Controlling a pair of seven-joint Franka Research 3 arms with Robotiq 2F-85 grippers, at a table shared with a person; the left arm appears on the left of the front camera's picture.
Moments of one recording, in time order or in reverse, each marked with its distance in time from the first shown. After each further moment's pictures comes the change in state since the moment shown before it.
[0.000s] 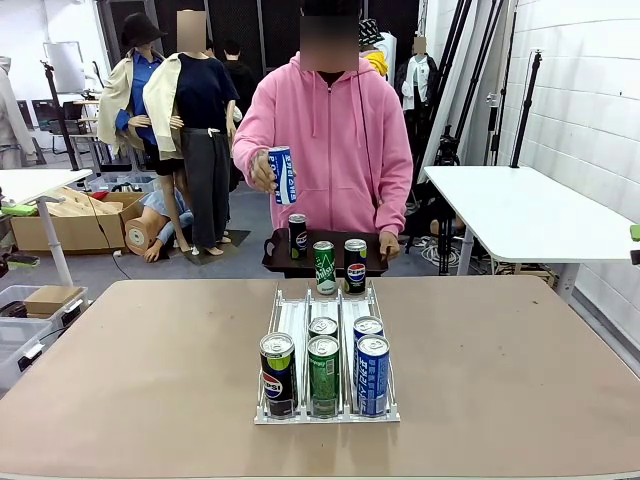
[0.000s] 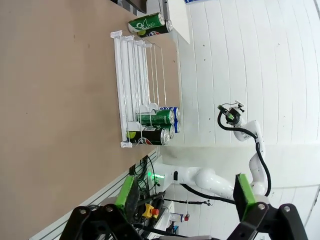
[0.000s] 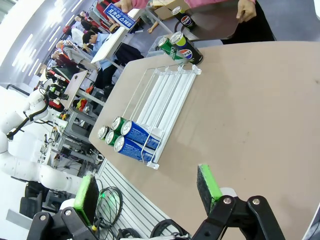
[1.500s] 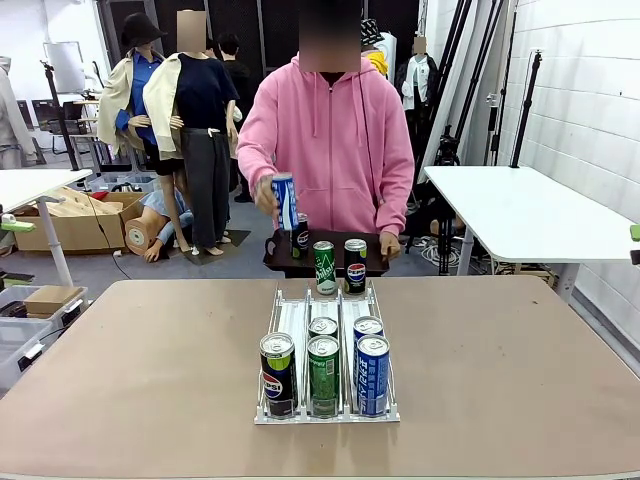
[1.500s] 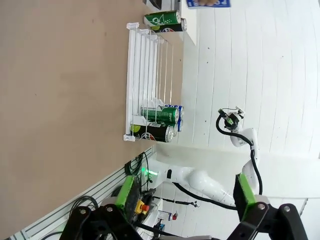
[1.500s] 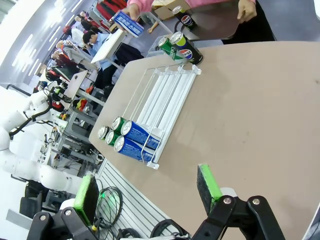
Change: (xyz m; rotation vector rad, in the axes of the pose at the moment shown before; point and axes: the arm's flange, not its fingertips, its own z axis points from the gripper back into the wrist) left arm -0.001 0.030 0.004 -0.004 0.002 0.119; right arm 0.000 0.000 0.000 0.000 0.000 0.000
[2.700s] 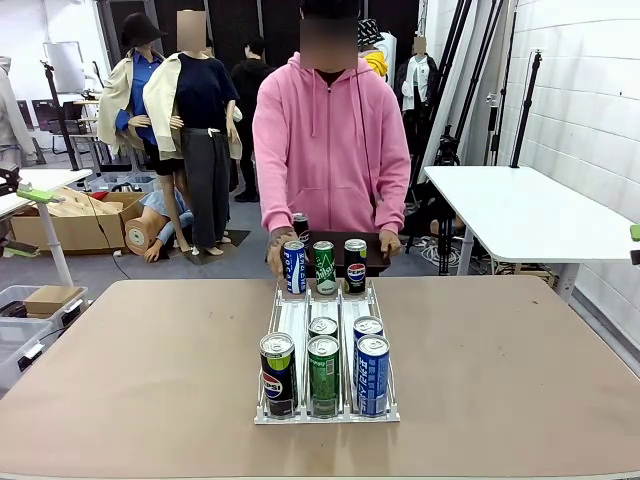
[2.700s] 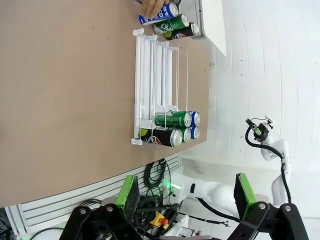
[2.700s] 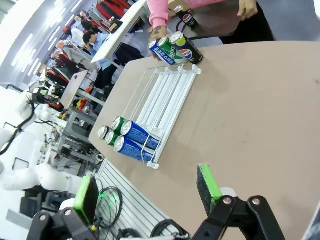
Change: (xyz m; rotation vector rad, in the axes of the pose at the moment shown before) left arm -0.065 -0.100 -0.036 0.215 -0.118 -0.074; right arm 0.000 0.000 0.000 0.000 0.000 0.000
